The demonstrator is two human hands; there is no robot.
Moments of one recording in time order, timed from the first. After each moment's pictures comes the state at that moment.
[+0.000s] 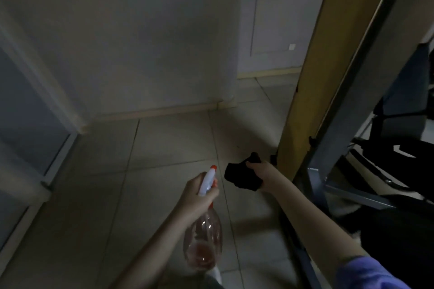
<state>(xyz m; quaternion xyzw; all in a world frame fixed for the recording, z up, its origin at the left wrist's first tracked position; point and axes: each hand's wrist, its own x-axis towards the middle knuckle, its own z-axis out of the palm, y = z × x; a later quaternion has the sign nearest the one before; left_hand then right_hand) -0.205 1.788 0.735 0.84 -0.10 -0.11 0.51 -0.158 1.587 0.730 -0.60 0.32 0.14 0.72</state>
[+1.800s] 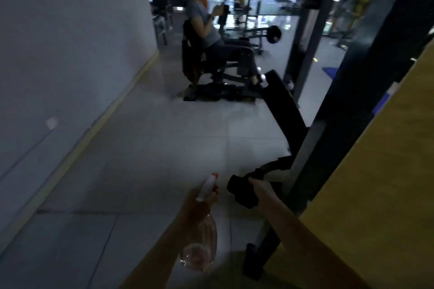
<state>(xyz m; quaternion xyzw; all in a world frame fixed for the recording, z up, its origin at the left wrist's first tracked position) 0.808 1.212 0.731 0.56 -0.50 -0.50 0.43 0.637 1.162 0.734 -0.23 0.66 -0.41 0.59</state>
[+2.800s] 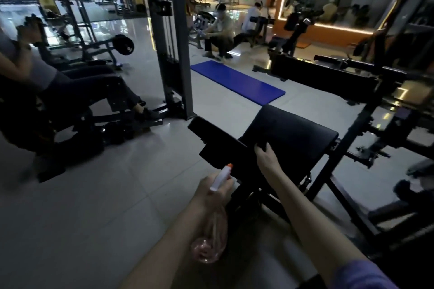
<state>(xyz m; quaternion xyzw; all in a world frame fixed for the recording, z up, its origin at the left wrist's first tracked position) 0.684 0.737 0.773 0.28 -0.80 -0.52 0.15 0.510 0.797 0.786 -0.19 0.78 -0.56 0.18</state>
